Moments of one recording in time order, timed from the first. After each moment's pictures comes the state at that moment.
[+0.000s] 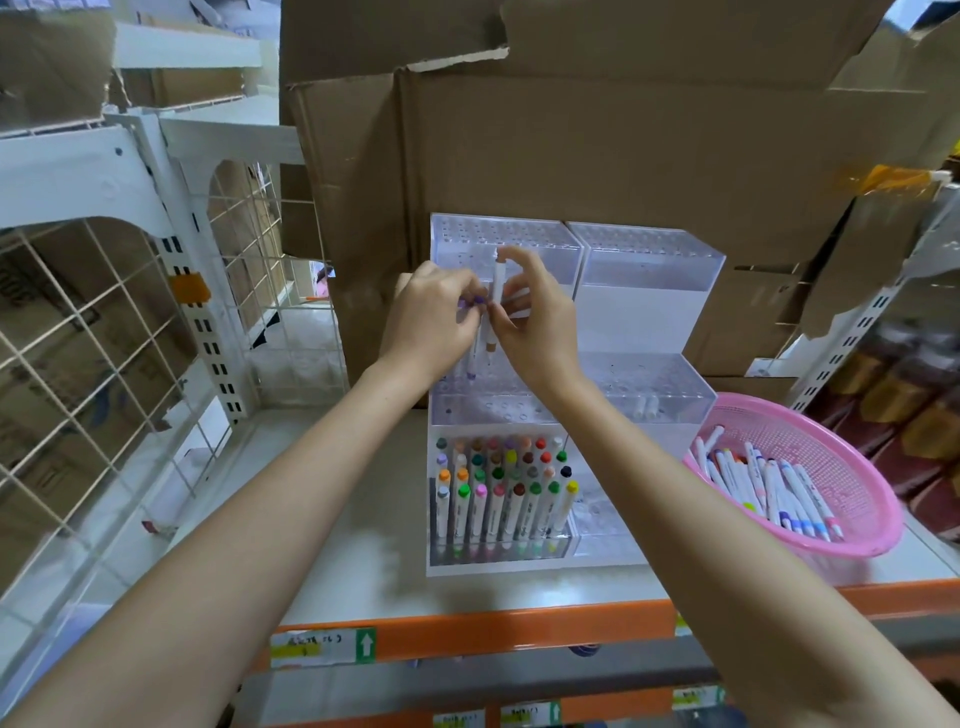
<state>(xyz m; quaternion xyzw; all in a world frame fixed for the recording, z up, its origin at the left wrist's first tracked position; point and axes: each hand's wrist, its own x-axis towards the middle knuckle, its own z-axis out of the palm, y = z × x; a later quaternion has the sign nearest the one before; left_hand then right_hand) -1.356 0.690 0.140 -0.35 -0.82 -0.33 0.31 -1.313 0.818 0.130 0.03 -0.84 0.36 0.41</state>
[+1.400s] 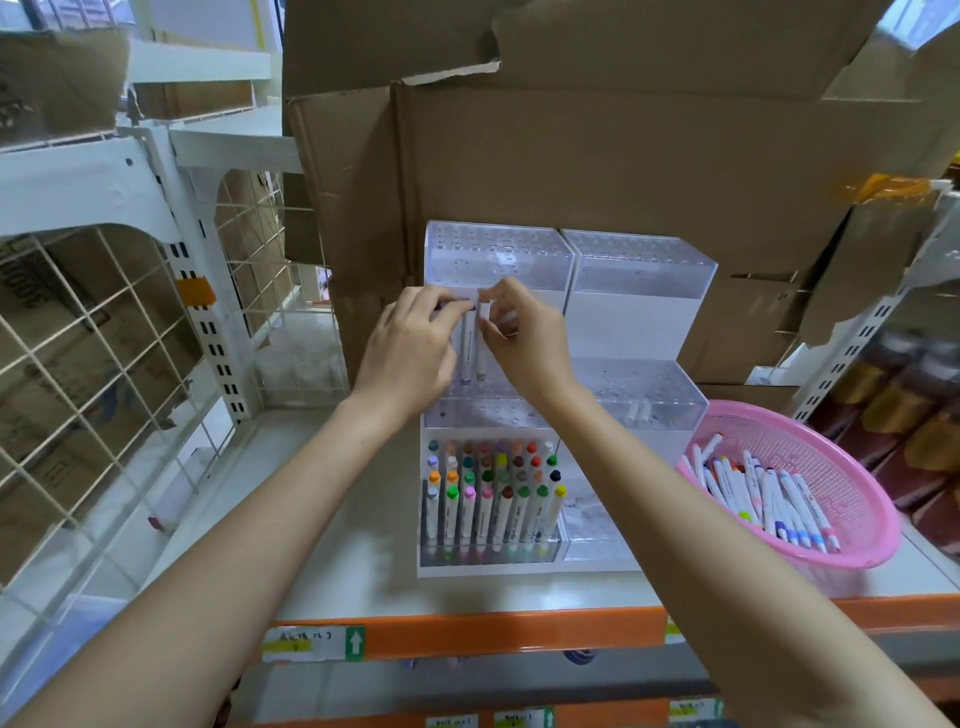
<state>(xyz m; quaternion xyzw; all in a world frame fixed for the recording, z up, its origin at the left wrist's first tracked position) -1.337 0.670 0.125 -0.37 -0.84 -0.20 0.34 -1.310 0.823 0.124 0.05 -0.87 0.32 0.38</state>
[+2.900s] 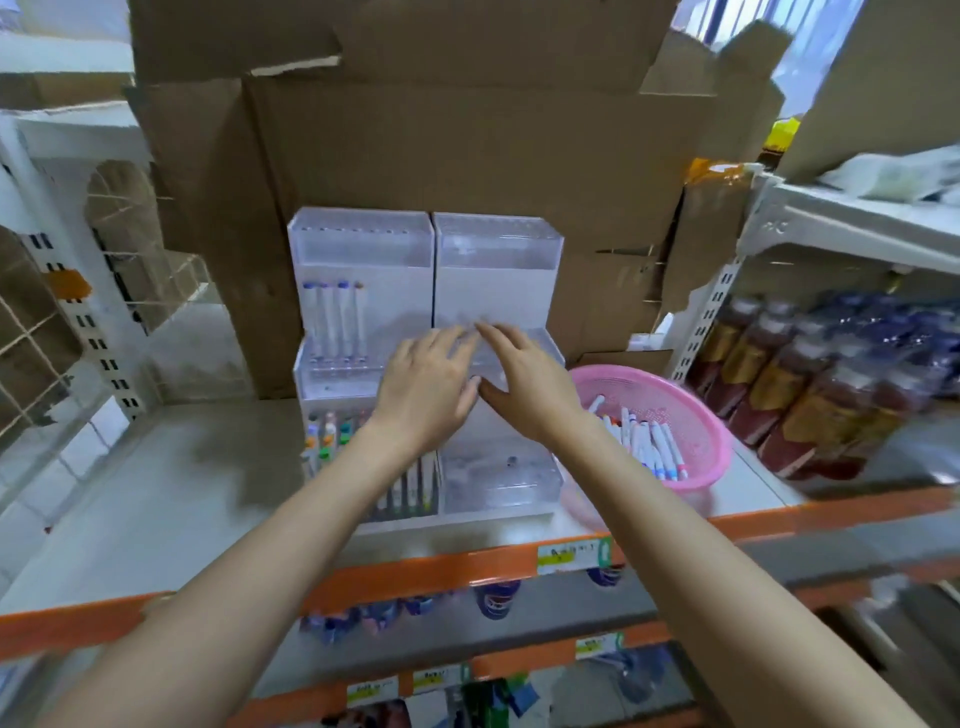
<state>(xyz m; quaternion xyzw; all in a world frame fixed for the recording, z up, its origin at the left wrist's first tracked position) -1.229 0.775 0.112 -0.40 -0.88 -0.11 0.24 -1.182 0.920 0.105 -0.01 -0.97 0.11 0.23</state>
